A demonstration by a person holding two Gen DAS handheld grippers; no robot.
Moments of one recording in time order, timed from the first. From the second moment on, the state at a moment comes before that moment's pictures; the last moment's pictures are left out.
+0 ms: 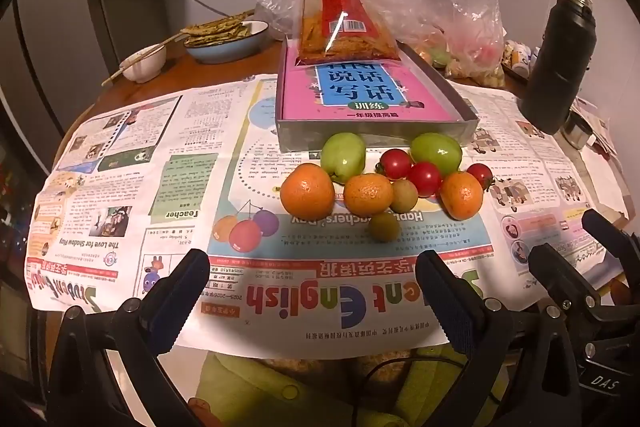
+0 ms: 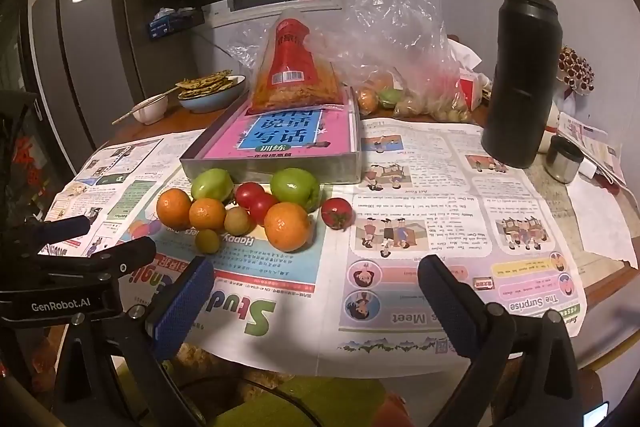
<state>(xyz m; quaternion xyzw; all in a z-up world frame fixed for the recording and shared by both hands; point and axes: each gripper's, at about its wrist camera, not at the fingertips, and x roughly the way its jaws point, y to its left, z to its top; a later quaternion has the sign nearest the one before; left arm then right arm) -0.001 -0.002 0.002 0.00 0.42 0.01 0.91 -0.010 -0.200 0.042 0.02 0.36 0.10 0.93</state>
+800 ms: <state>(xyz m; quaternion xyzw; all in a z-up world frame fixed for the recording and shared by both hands) -0.003 -0.004 0.003 0.01 0.42 0.01 0.91 -0.012 -0.197 0.040 0.02 0.37 0.10 0.92</state>
